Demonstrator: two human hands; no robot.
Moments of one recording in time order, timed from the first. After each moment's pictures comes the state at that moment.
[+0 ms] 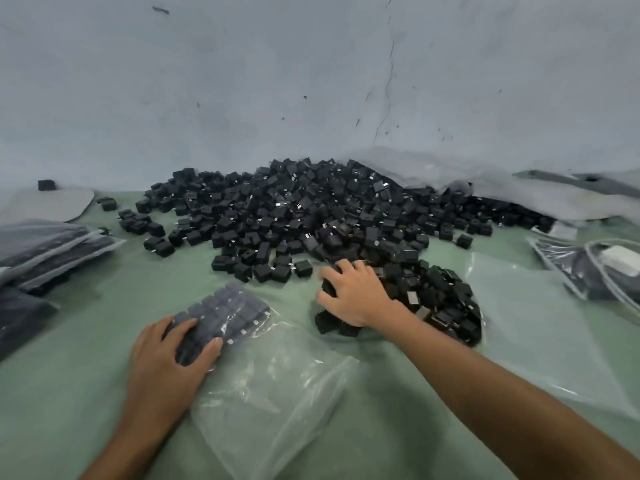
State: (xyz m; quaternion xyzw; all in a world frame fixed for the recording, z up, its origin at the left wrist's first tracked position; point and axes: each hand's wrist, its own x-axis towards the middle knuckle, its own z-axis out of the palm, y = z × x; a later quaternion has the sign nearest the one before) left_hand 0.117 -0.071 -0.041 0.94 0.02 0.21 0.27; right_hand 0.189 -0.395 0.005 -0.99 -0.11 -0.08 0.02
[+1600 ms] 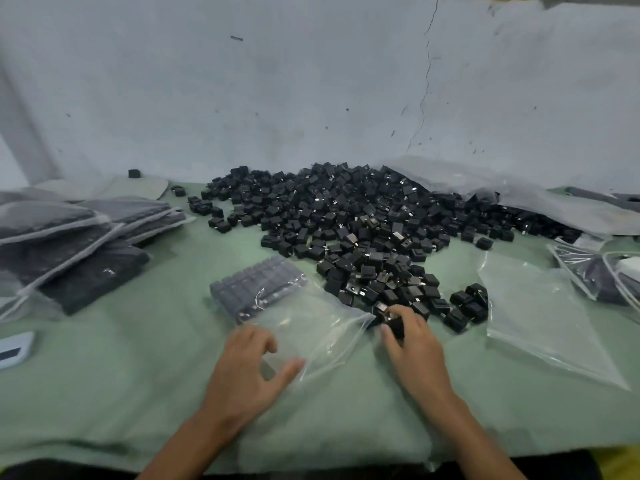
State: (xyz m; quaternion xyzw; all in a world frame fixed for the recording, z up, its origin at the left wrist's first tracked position) left_hand -0.013 -0.114 -0.037 0.90 -0.17 0.27 0.29; right_hand 0.003 -0.401 -0.037 -0.92 0.03 -0.21 0.33
